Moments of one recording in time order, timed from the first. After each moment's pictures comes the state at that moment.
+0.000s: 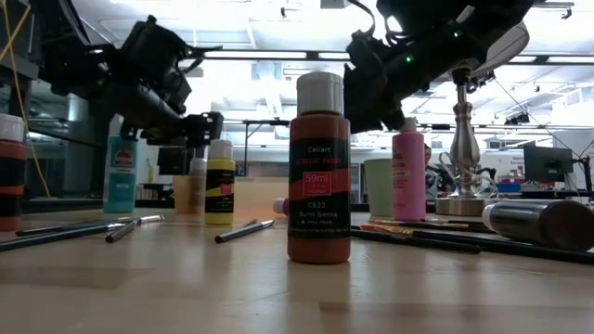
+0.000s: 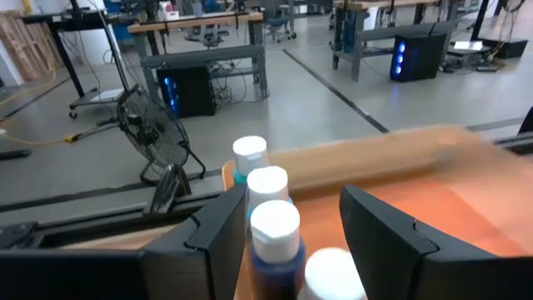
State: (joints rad) left arm 0.20 1.41 0.38 0.71 -1.13 -0.31; right arm -0.04 1.51 0.76 0.24 0.23 0.30
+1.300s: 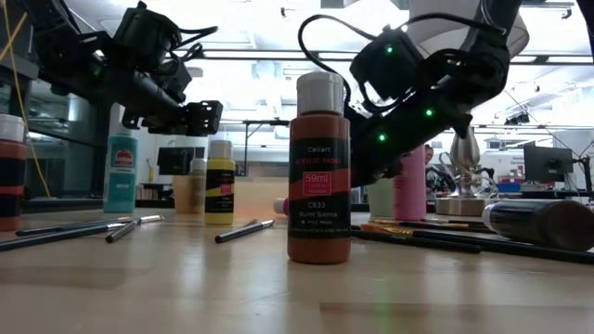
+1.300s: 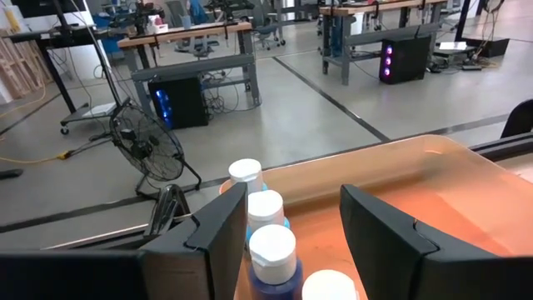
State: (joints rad) left arm 0.20 1.33 0.38 0.71 -1.11 -0.21; right arm 0.01 1.91 0.76 0.58 0.58 0.29
